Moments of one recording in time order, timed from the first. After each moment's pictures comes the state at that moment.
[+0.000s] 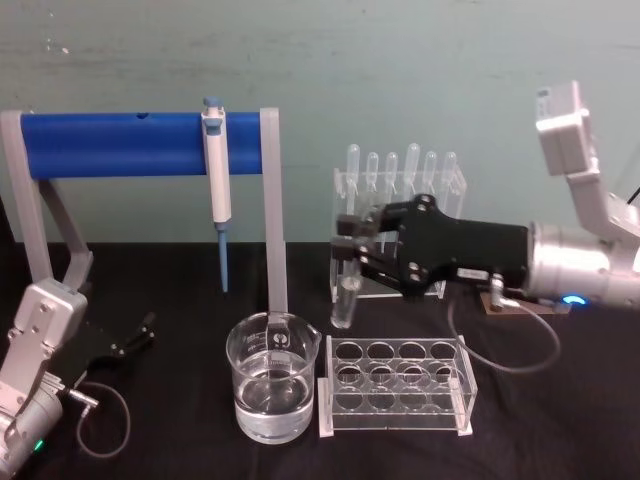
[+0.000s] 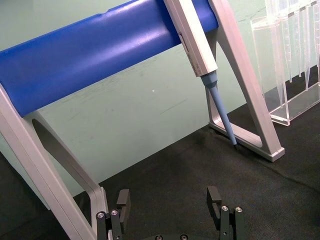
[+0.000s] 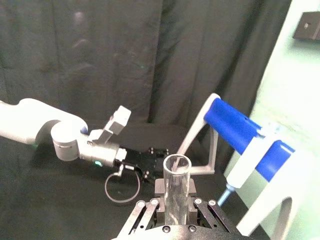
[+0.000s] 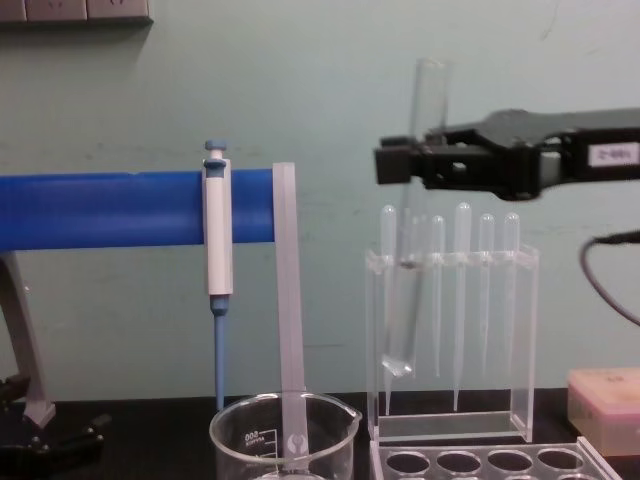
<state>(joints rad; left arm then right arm) -0.20 0.60 0.45 -1.41 -0.25 -0.12 0.03 0.65 0.67 -0.62 -1.56 0.65 0.03 0.86</state>
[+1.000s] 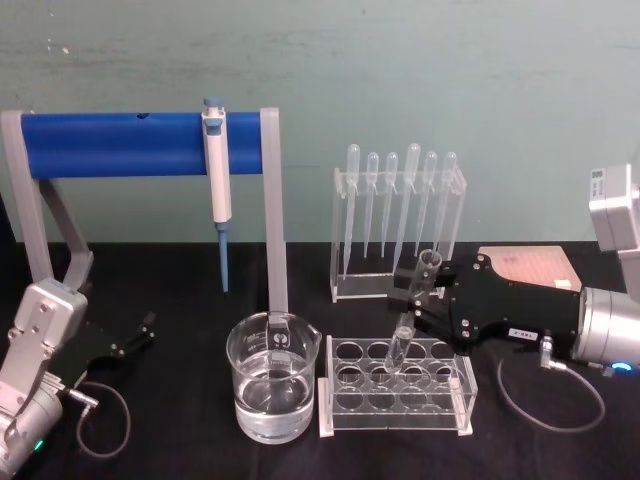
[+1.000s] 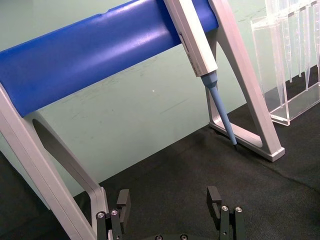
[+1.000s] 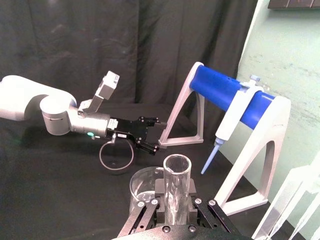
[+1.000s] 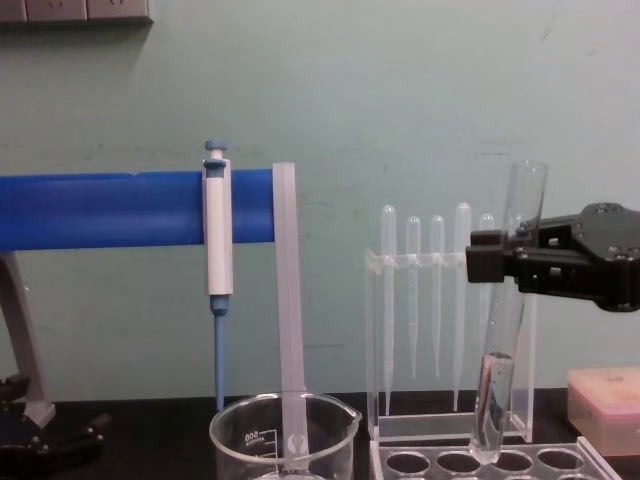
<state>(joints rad) -0.20 0.60 0.45 -1.41 -0.25 -0.12 0.03 0.46 0.76 -0.54 -1.59 0.64 -0.04 0.81</state>
